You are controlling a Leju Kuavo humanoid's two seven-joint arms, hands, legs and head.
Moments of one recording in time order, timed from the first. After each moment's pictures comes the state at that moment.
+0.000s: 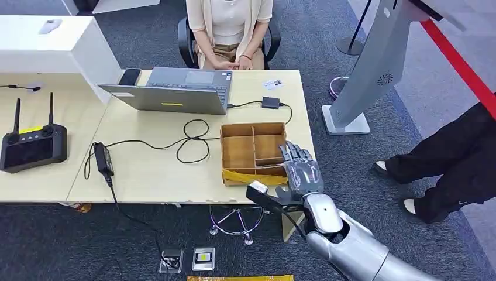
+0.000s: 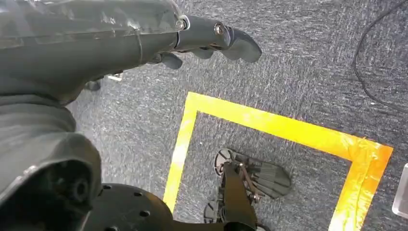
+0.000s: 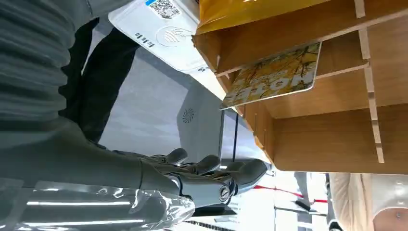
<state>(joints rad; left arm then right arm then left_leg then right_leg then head) -0.14 -0.01 -0.87 -0.22 0.88 0.48 -0.05 -0.50 -0.33 0.97 -1.26 0.92 -0.13 0.60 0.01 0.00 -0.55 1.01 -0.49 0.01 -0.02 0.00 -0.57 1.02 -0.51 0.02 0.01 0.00</state>
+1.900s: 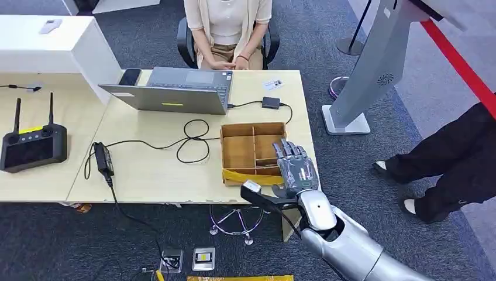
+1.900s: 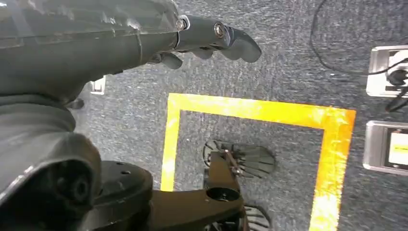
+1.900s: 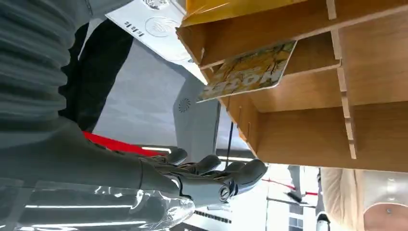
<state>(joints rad) -0.22 -0.03 -0.95 -0.22 0.81 0.46 -0.02 -0.50 -0.28 0.92 -1.24 1.01 -0.06 0.57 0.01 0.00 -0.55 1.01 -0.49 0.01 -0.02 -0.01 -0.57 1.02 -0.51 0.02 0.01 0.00</state>
